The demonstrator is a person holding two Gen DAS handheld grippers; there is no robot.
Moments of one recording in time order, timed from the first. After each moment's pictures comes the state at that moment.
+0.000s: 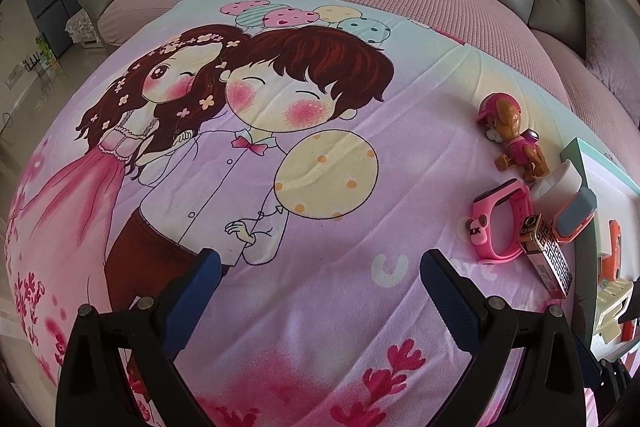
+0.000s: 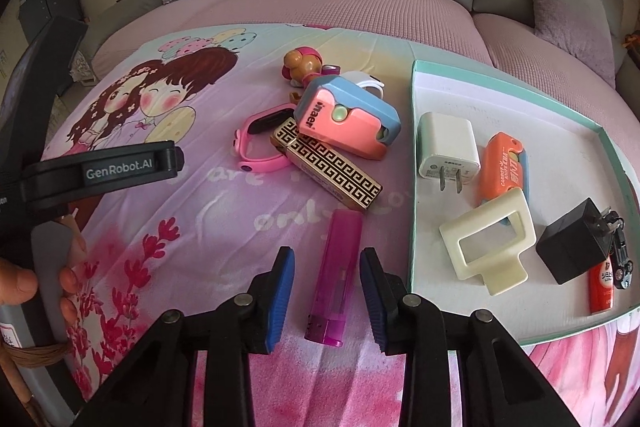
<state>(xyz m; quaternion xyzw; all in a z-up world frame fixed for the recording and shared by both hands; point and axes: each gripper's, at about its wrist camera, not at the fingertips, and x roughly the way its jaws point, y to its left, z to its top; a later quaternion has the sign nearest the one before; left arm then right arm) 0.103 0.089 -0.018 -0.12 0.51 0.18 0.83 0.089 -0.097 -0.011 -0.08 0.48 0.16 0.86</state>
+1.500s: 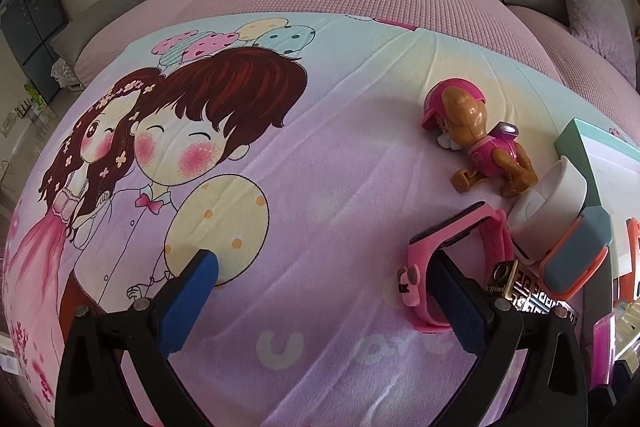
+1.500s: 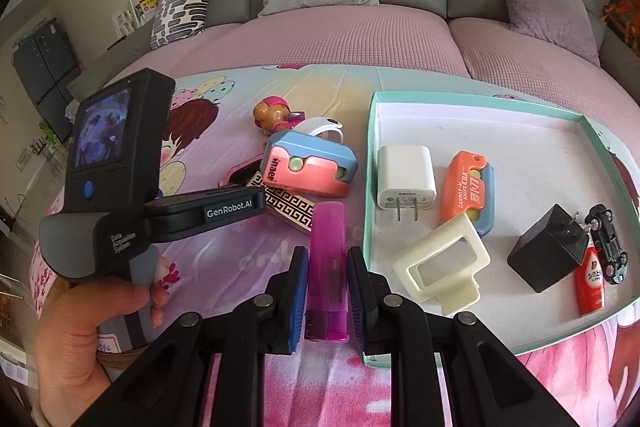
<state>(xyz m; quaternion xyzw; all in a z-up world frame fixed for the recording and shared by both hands) 0.159 0.039 -0.041 -0.05 0.50 0.16 0.85 0.096 -0.132 0.017 0.00 0.44 0.15 0.88</state>
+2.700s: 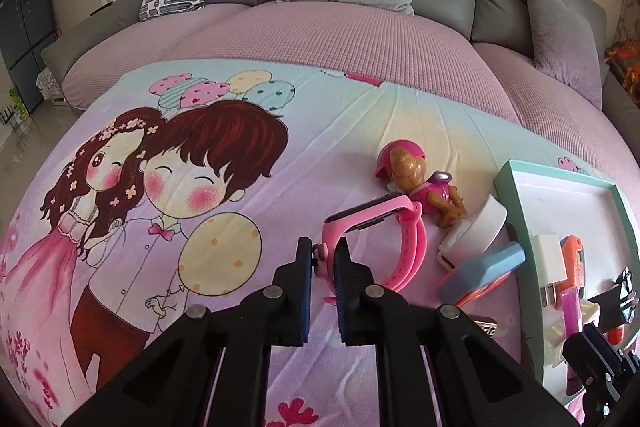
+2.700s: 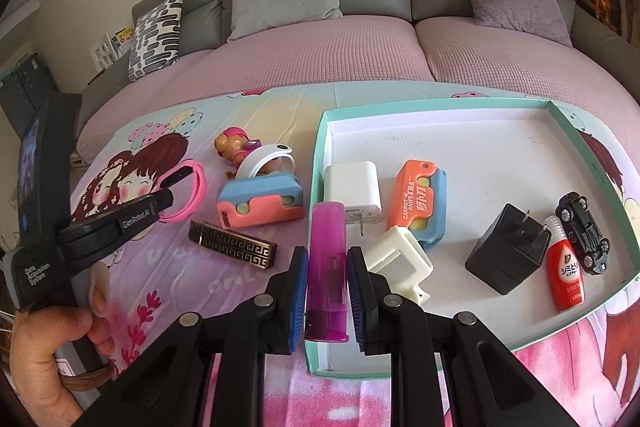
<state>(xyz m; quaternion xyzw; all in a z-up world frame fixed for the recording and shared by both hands) 0.130 0.032 0.005 -0.07 0.43 0.12 0.89 0.102 -0.168 0.025 0.04 0.42 0.12 0.90</state>
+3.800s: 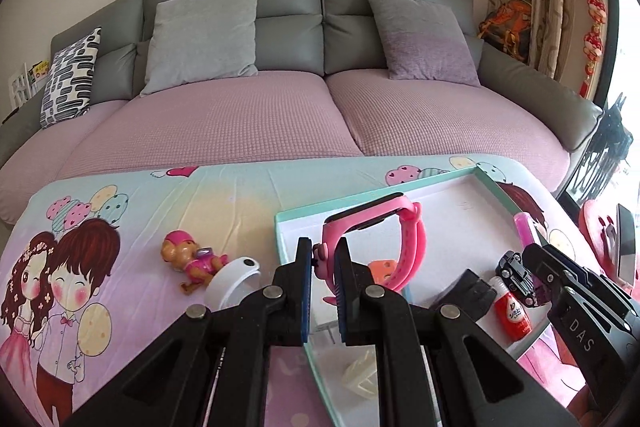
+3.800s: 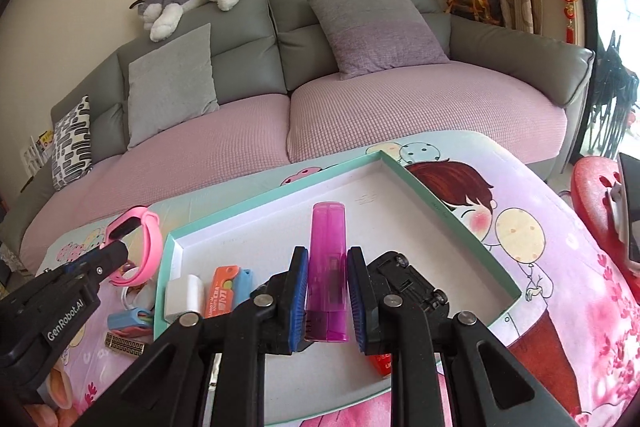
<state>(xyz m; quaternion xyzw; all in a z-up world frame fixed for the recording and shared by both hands) 0.135 -0.125 0.059 0.01 0.35 -0.08 0.94 0.105 -0.299 0.053 0.12 0.32 -0.07 0.94</state>
